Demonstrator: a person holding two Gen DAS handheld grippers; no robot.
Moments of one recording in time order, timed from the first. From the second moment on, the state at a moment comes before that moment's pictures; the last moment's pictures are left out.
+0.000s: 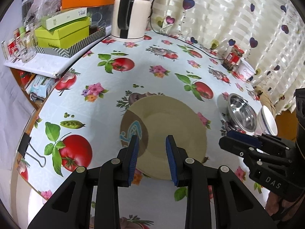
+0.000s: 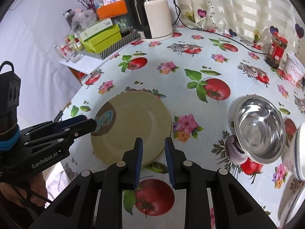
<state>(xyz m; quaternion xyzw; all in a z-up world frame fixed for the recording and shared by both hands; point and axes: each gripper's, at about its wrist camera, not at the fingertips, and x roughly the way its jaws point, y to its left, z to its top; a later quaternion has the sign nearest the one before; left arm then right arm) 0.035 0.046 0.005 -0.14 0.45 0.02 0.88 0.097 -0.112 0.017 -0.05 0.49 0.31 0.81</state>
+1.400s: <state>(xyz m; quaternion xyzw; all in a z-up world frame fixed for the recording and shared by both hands) 0.050 -0.037 0.017 -0.09 0.46 -0.07 0.88 0.073 -0.190 0.031 -0.02 0.46 0.26 0.85</state>
